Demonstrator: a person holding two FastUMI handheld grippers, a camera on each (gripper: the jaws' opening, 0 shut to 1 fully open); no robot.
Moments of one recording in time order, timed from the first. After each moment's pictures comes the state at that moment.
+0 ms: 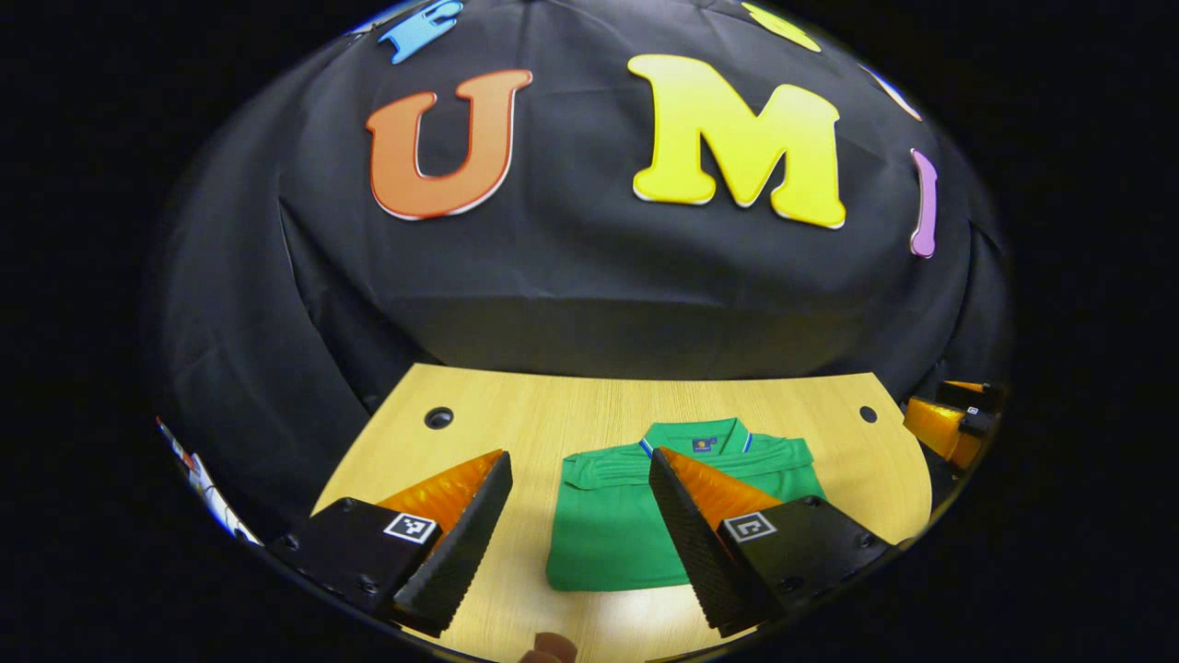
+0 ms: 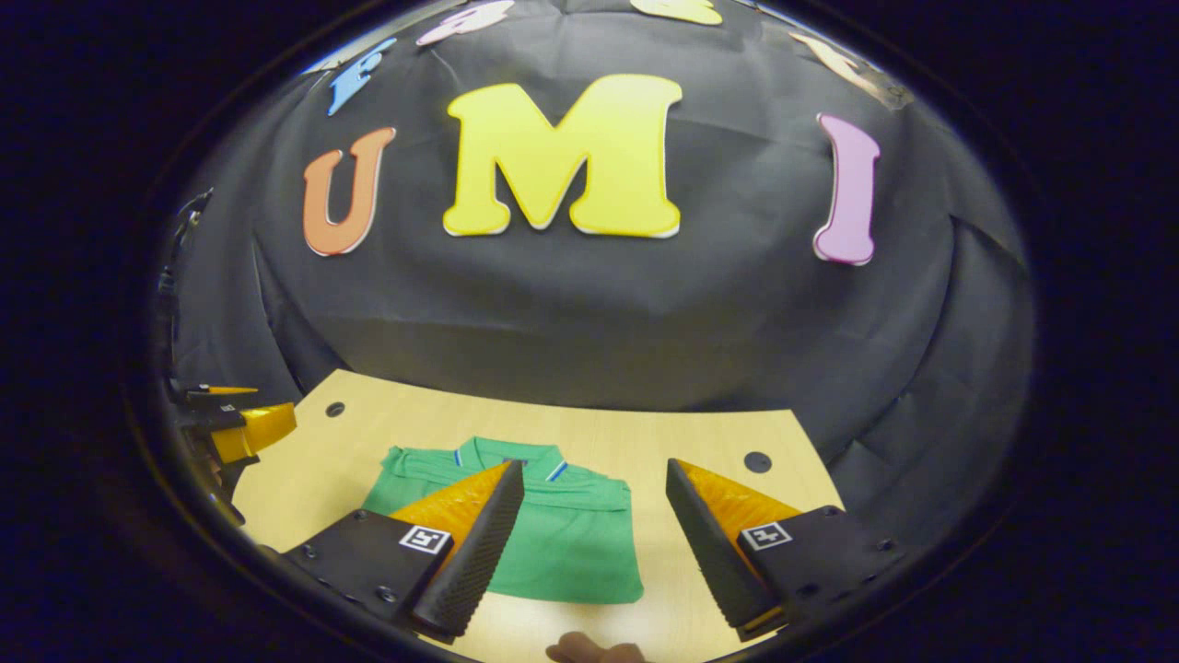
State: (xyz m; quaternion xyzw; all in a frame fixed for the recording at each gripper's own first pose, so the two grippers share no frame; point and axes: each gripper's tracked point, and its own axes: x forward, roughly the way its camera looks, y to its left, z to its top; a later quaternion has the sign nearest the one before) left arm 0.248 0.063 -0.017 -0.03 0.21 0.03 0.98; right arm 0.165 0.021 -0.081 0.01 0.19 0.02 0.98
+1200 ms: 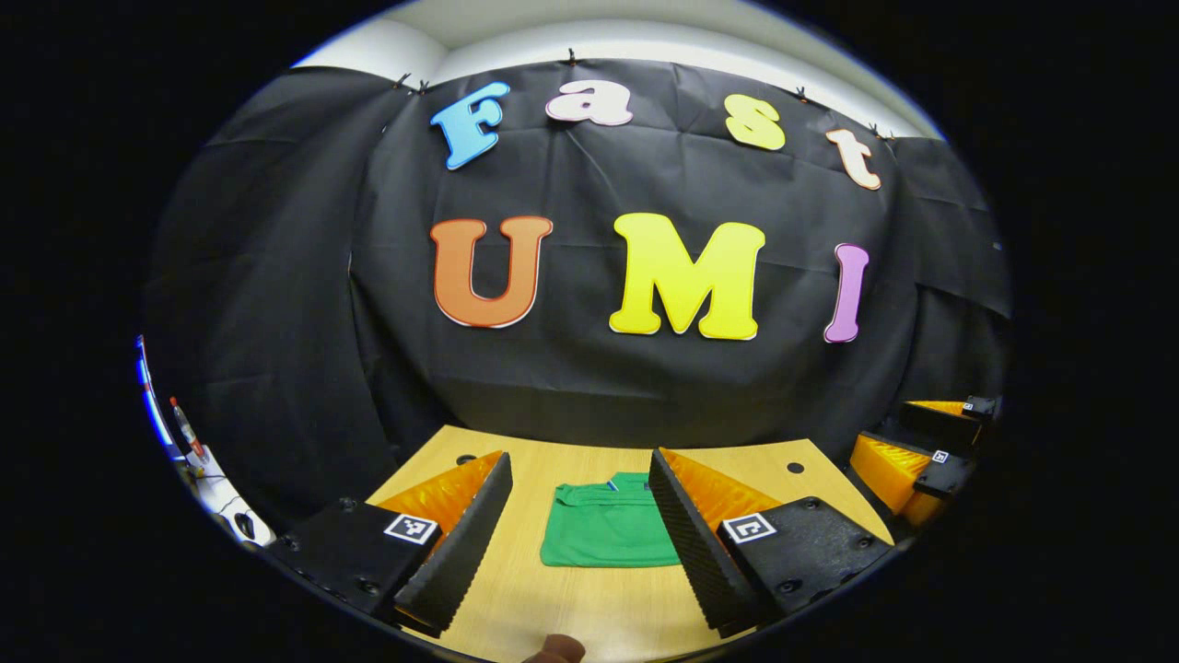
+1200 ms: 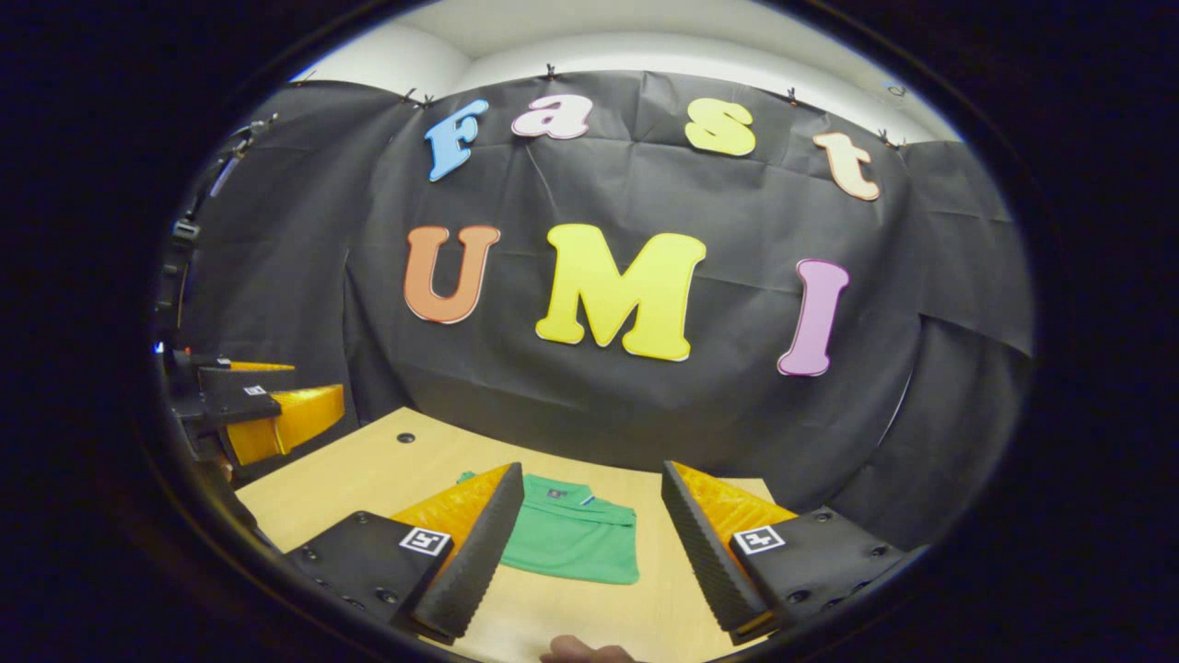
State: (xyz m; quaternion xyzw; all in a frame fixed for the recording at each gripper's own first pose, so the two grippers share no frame) left arm 0.075 0.050 0.088 -0.06 0.05 0.02 1.00; right arm -0.021 0.054 0.008 -0.05 0.06 0.06 1.00
